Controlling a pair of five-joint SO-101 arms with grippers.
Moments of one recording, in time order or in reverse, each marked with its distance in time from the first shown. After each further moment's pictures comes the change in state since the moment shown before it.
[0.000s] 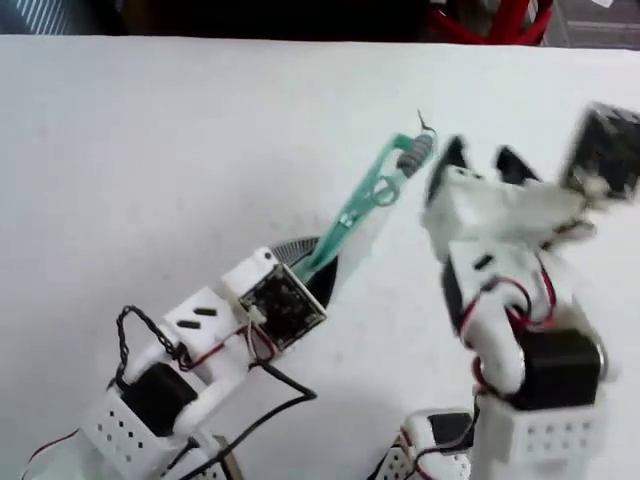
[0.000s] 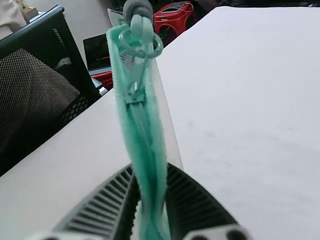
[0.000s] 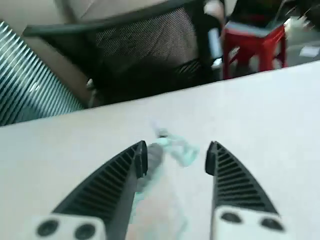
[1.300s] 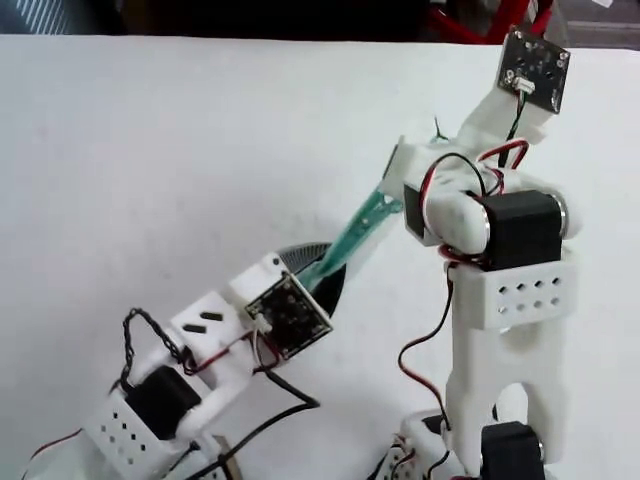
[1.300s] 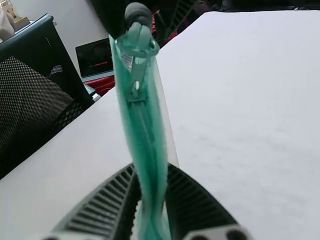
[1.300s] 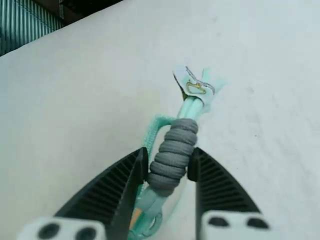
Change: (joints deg) left arm 1.1 0.0 0.7 -1.1 0.0; right arm -3.2 25.7 -22.9 22.2 -9.2
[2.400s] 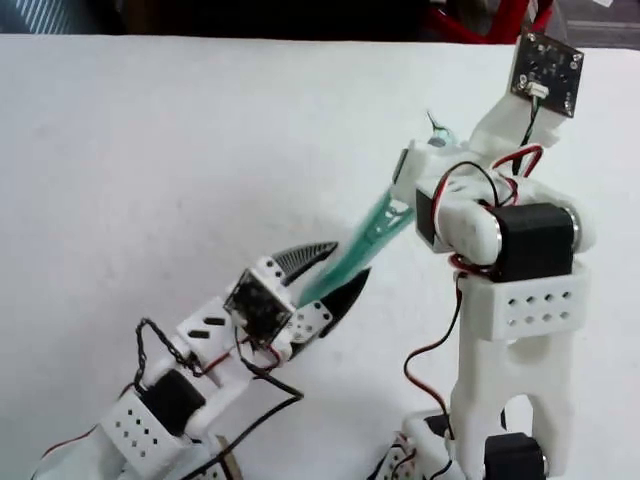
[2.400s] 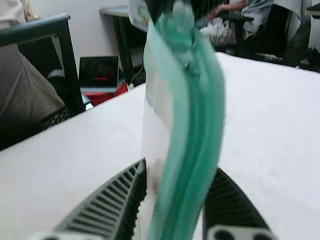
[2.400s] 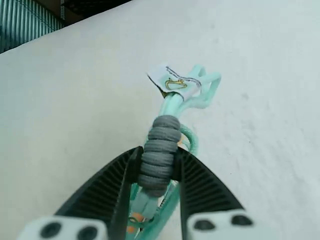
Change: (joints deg) left arm -0.3 -9.9 14.5 -19.3 10.7; right arm 1.9 -2.7 4.1 -2.4 4.2
